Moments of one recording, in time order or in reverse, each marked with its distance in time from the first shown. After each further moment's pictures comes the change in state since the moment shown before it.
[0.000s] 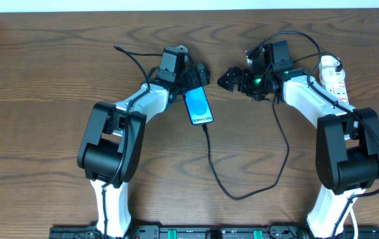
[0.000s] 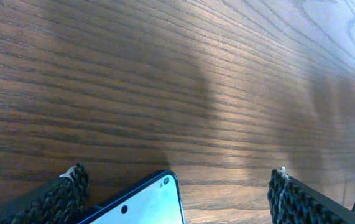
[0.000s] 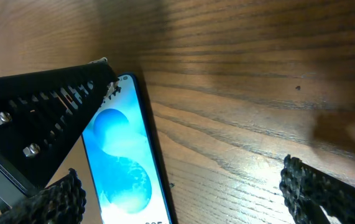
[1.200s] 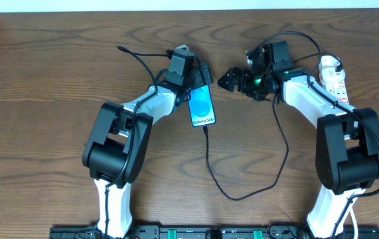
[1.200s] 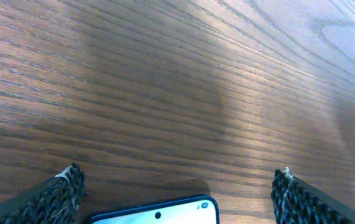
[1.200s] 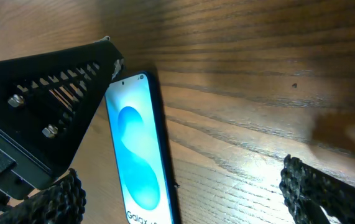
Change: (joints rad) left arm -0.045 0.010 -0.001 0.057 -0.193 -0.019; right arm 0.000 0.000 0.000 -0.007 0.005 0.000
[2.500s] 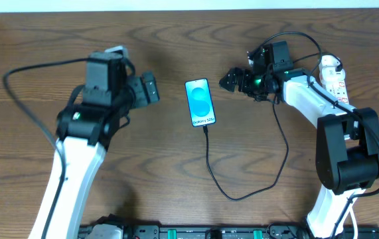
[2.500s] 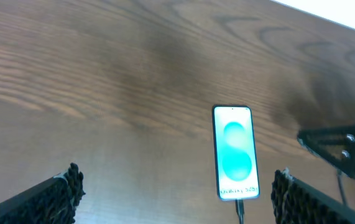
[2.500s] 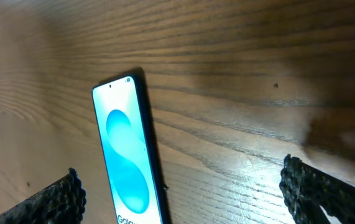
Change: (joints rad) left arm 0.205 -0.841 -0.043 -0.831 -0.042 0.273; right arm 0.000 0.000 -0.002 -0.008 0.042 0.000
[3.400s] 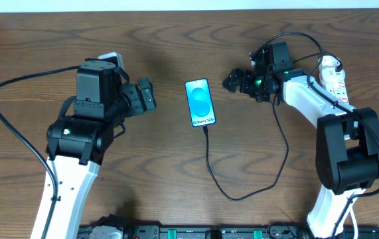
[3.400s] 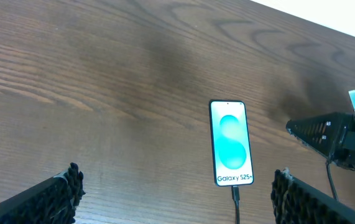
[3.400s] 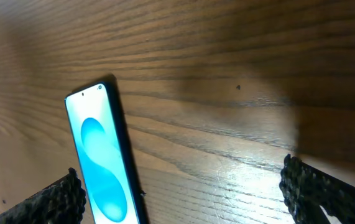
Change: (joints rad) left arm 0.000 -0.086 0.000 -0.058 0.000 0.001; right arm 0.000 0.000 0.000 -0.025 0.087 0.000
